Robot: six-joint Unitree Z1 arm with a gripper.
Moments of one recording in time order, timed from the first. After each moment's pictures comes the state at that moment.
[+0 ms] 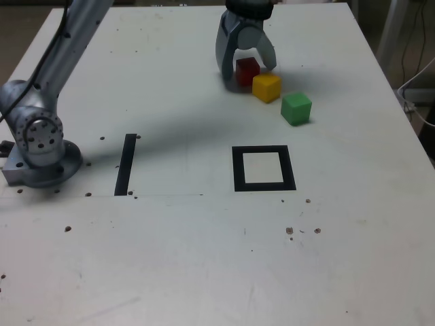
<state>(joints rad) 0.62 2.37 -2.01 1.45 0.09 0.43</state>
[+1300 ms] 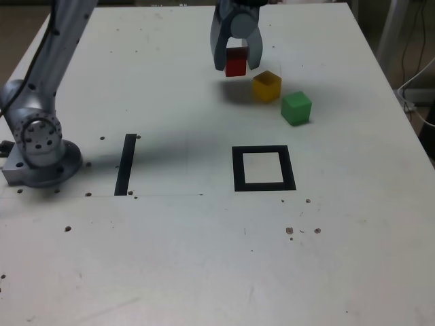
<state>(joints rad) 0.56 2.23 -1.93 1.48 0.10 0.44</state>
